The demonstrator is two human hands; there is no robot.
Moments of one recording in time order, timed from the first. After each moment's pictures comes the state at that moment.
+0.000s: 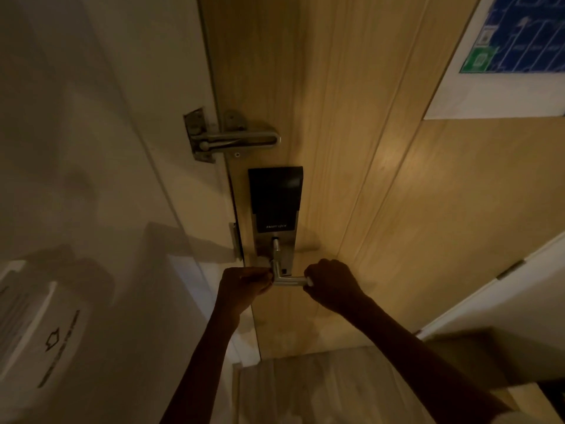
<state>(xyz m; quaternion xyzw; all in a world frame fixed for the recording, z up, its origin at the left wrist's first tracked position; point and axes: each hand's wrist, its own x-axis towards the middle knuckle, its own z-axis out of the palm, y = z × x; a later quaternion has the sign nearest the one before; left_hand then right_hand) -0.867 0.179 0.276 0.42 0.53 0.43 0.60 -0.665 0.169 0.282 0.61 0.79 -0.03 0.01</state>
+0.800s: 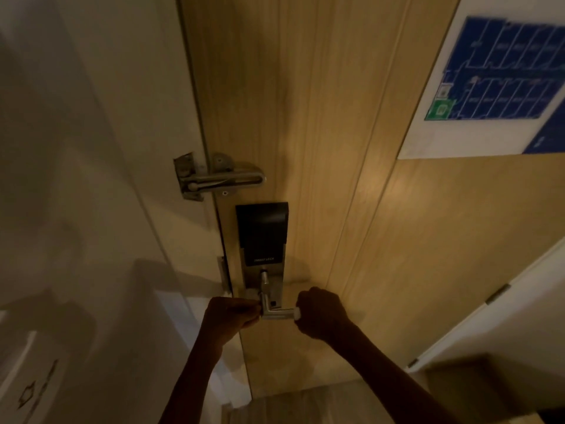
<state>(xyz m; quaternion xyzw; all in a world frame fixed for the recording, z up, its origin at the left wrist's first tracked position) -0.871 0.195 0.277 0.42 0.55 0.39 0.61 -0.669 0.175 0.288 0.66 0.74 -0.08 0.01</state>
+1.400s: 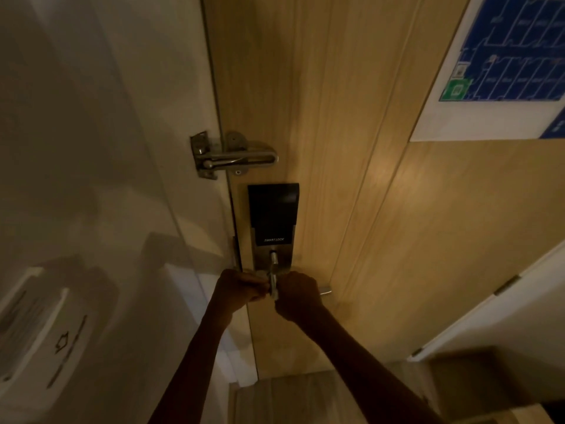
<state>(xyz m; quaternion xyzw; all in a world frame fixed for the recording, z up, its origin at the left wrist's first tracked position) -0.873 0.205 0.288 0.56 0.58 0.30 0.51 -0.725 0.173 0.296 0.65 0.75 -0.09 -0.01</state>
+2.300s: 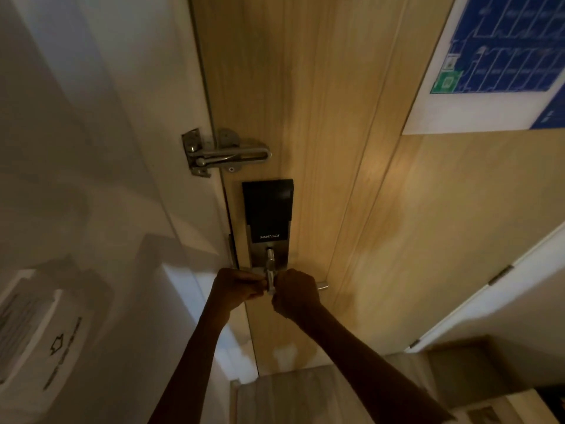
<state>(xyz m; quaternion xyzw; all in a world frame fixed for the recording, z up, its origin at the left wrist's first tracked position) -0.873 0.202 0.291 0.57 0.57 0.29 0.52 -0.728 0.168 0.293 0.68 0.73 -0.06 -0.05</state>
